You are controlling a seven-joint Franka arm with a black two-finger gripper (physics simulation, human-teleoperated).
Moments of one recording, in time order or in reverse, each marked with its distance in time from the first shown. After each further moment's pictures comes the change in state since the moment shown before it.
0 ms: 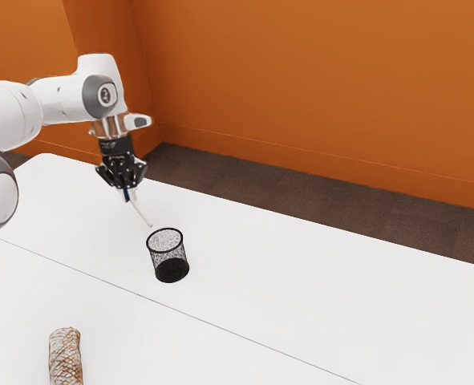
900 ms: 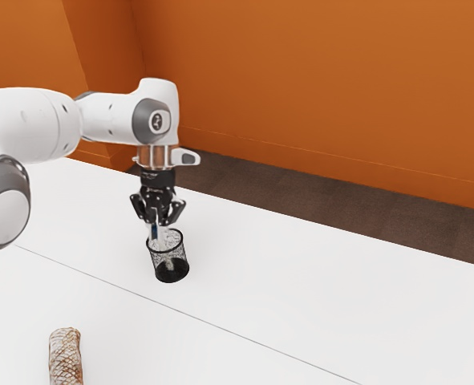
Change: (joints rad) arm -0.342 -0.107 0.140 -0.223 0.005 -0.095 -0.004
